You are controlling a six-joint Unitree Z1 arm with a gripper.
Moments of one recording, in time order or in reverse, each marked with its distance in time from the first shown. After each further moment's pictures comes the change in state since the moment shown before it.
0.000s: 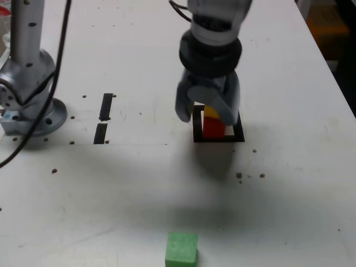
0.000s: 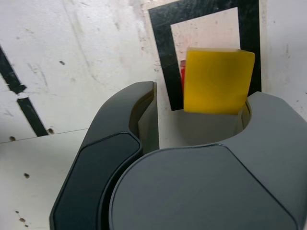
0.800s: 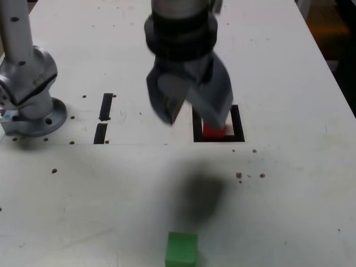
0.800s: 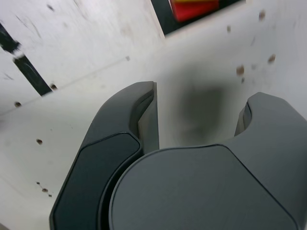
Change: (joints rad) arm -0.182 -0.132 -0.023 0.031 -0.075 -0.007
